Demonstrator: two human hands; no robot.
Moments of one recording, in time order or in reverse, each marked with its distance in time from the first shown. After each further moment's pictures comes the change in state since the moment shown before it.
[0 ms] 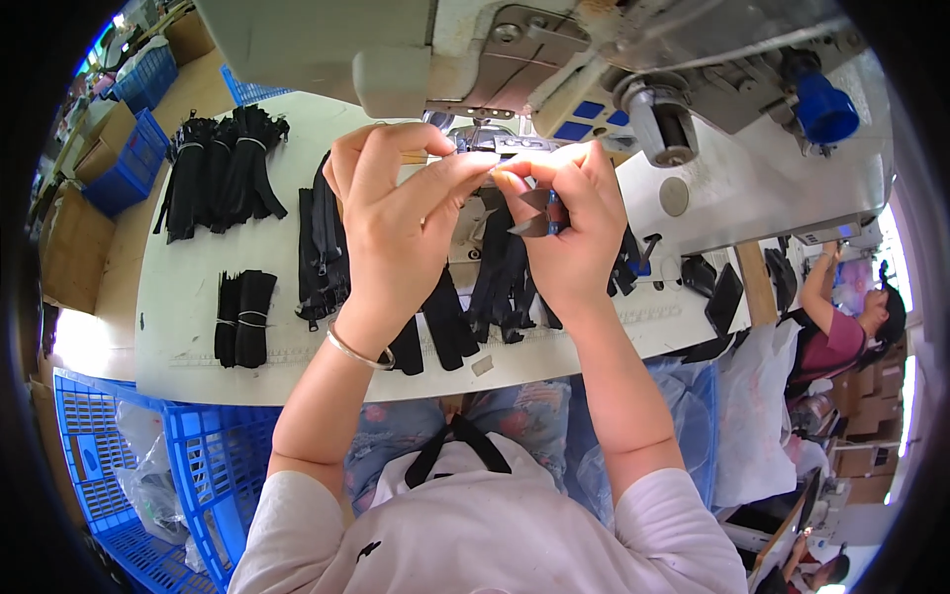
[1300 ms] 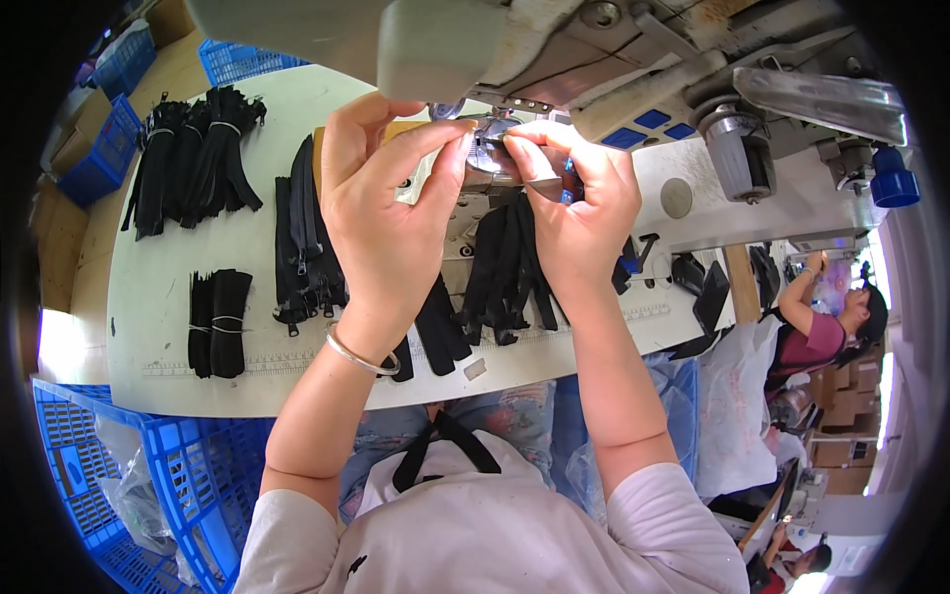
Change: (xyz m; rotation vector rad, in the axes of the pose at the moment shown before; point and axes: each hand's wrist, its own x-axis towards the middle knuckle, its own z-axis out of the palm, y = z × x) left_hand -0.003 -0.001 0.011 -0.307 0.104 -0.432; right_hand 0.006 0.008 0.016 0.014 0.035 0.231
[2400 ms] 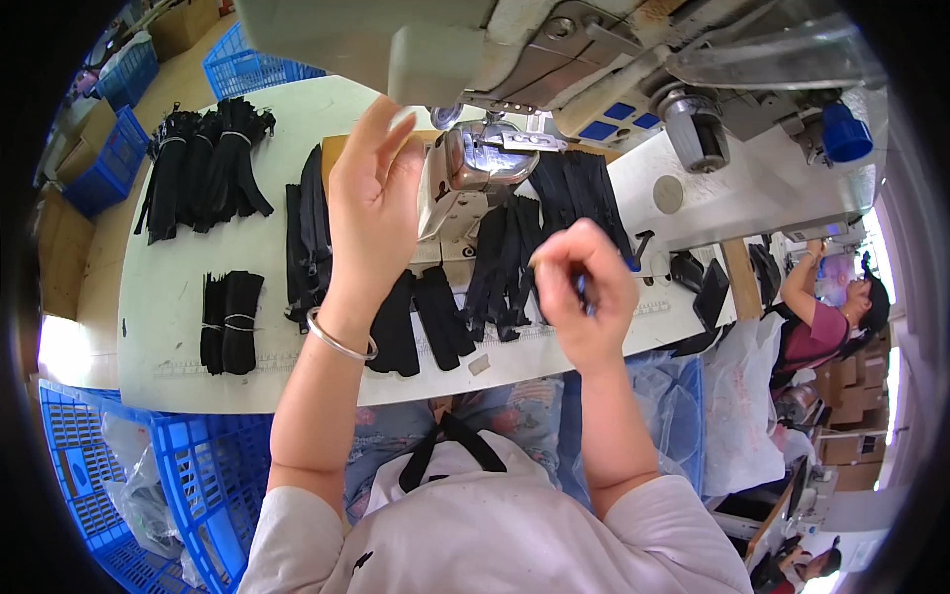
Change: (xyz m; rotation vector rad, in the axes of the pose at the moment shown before) left_hand 0.009 -0.017 -0.014 -0.218 -0.240 -0.109; right_hand -0.052 -0.015 -0.050 0.341 -0.214 0.123
